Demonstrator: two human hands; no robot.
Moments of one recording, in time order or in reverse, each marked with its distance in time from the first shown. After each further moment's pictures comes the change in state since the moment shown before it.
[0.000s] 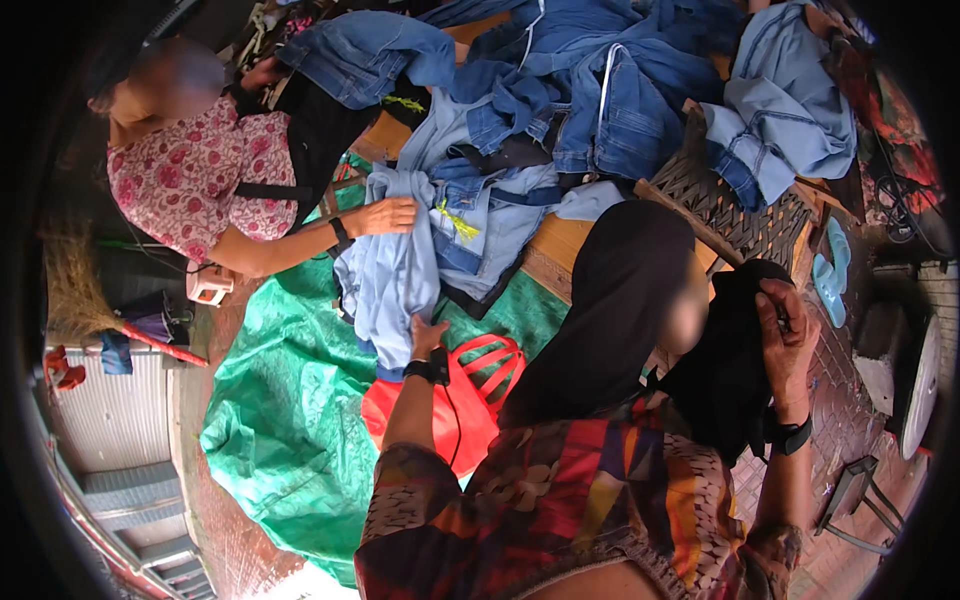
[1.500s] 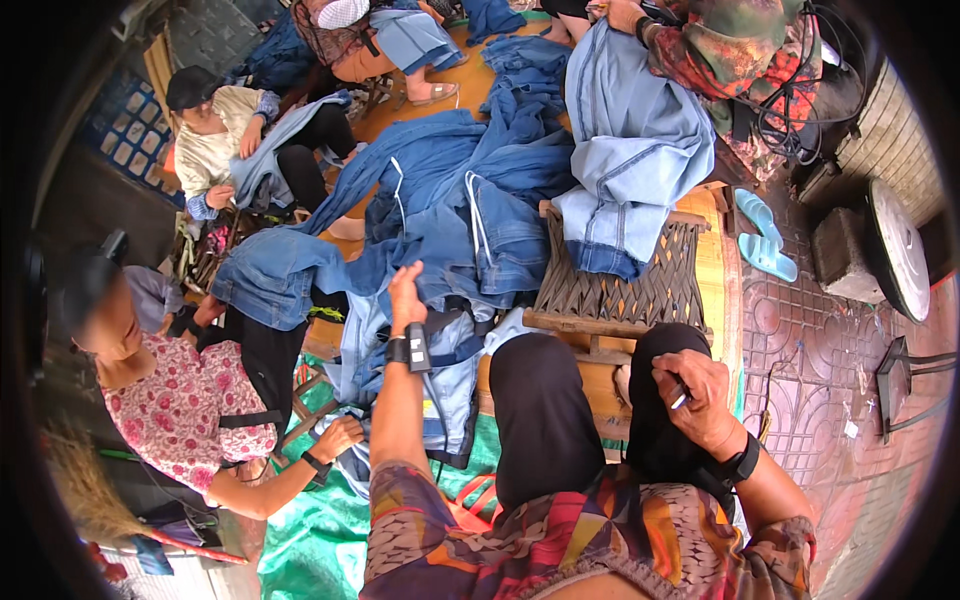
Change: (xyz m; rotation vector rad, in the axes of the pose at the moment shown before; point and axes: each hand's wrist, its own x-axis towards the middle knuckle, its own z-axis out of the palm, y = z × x) left_hand -0.012 0.484 0.117 -0.669 -0.235 0.333; right_hand 0.000 -0.011 -0.006 -0.037 0.183 -0.172
